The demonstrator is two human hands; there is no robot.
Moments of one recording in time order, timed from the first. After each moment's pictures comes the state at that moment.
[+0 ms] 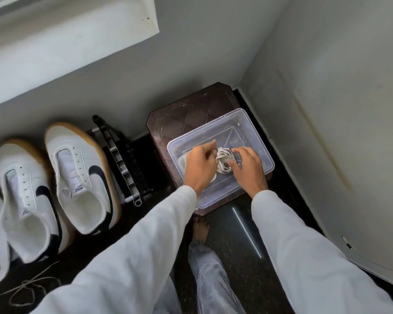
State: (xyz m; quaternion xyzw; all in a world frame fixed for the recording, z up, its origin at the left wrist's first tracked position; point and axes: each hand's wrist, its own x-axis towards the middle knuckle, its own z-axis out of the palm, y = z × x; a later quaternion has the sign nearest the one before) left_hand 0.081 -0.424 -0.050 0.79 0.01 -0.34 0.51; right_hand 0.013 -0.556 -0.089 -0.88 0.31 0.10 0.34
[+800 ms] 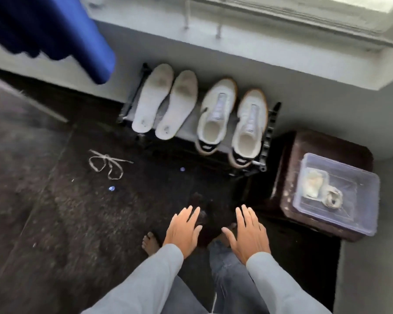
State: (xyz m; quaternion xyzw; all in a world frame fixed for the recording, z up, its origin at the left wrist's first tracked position) left_hand -0.232 -0.097 -0.042 0.92 0.12 -0.31 0.21; right_hand -0.168 -0.293 -0.030 -0.94 -0.13 0.31 -0.01
